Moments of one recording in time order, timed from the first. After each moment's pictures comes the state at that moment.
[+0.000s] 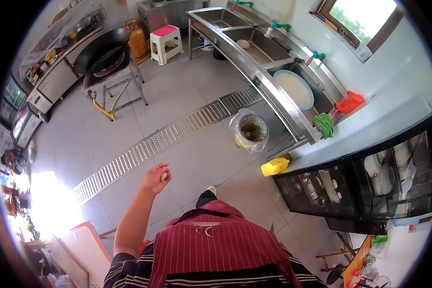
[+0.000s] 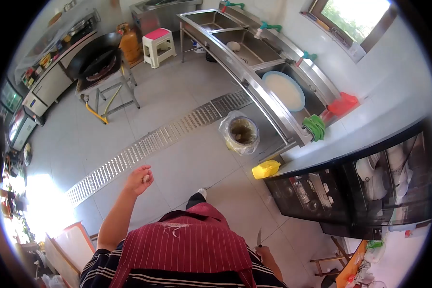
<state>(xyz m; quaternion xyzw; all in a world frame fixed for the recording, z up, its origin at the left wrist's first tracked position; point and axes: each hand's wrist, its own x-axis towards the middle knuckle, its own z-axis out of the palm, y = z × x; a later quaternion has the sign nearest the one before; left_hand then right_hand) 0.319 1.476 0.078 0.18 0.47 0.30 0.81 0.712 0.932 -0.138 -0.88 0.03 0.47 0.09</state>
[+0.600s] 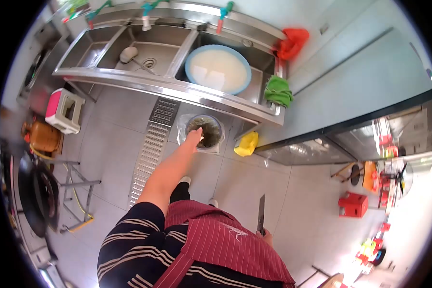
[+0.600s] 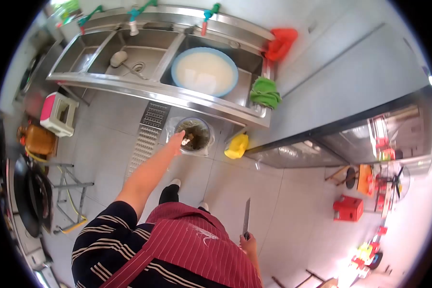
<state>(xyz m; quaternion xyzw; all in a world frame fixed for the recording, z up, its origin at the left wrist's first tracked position) 0.812 1.691 -0.014 0.51 0.43 -0.14 0.73 0.579 1.269 0.076 -0.86 0.24 0.29 0.35</state>
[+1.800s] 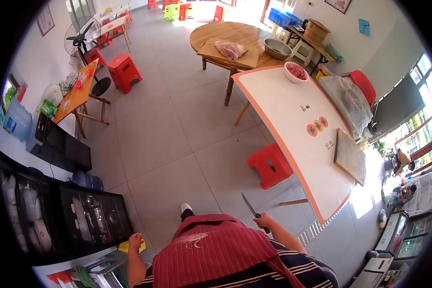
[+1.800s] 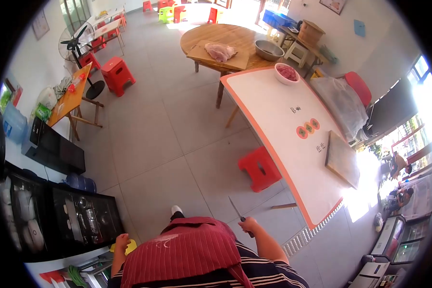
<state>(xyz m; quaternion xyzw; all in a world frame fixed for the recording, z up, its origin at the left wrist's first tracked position) 0.856 1.331 -0.096 0.80 -0.19 -0.52 0.23 0.216 1.281 -0.079 -0.34 0.75 0.01 0.56</state>
